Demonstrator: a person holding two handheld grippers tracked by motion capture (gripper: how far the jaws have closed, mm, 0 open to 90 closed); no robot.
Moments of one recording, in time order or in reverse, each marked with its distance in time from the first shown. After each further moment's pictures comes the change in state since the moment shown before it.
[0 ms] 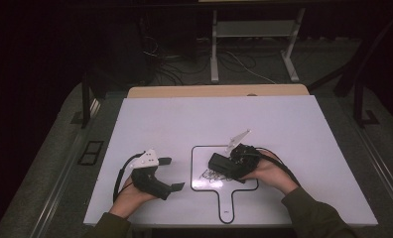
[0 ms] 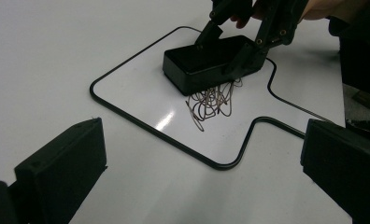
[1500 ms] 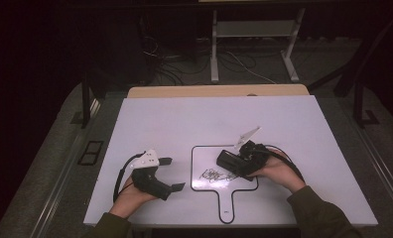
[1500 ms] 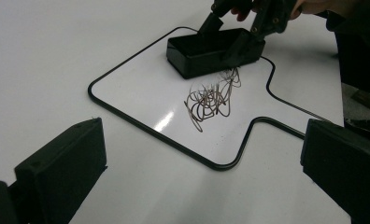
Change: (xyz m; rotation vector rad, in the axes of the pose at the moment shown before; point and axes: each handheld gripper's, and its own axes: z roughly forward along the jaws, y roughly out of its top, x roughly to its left) left arm -0.001 0.001 0.000 0.000 -0.003 0.004; right arm -0.016 -0.015 -0.011 0.002 -0.006 0.063
